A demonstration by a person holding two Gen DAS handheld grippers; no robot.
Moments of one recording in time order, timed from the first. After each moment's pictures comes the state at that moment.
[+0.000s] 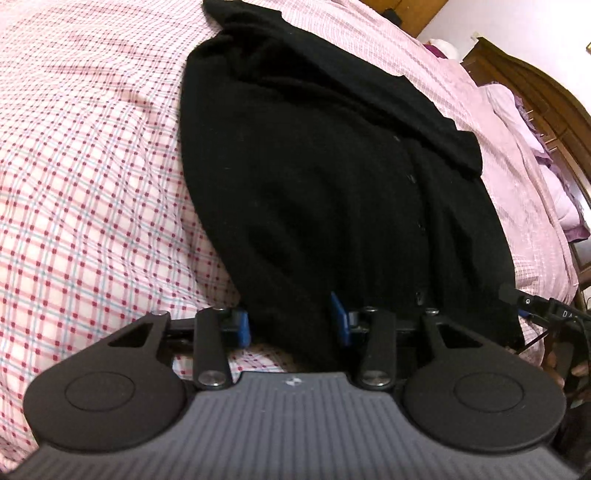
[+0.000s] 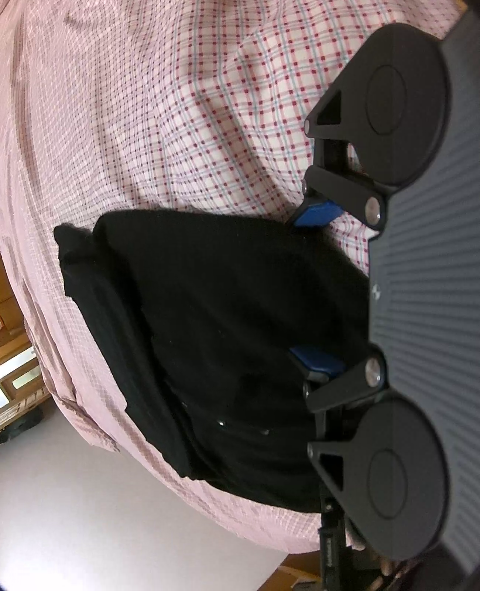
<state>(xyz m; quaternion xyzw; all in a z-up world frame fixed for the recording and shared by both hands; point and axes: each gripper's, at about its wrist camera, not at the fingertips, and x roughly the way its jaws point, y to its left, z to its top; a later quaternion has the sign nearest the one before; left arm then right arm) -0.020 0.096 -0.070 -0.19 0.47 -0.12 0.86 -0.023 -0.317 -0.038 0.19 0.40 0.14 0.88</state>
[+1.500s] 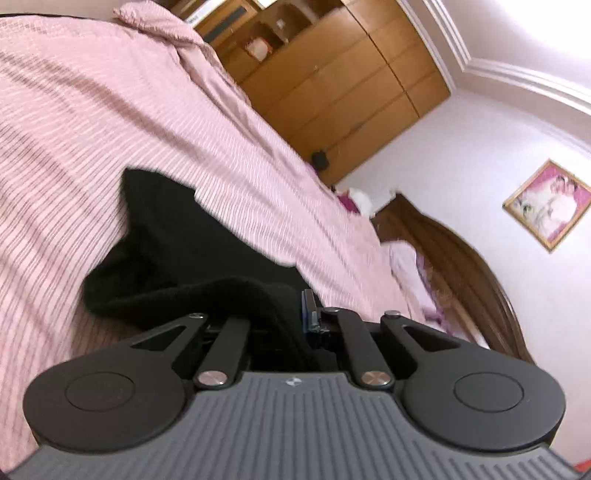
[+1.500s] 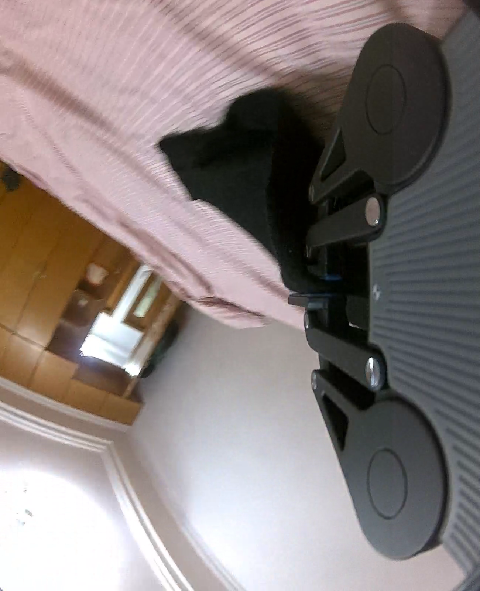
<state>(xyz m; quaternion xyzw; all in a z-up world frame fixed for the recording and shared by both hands) 0.060 0.118 0.031 -0.38 0.23 -0.18 0.88 0.052 -0.372 0.018 0.47 0.18 0.24 0.83</state>
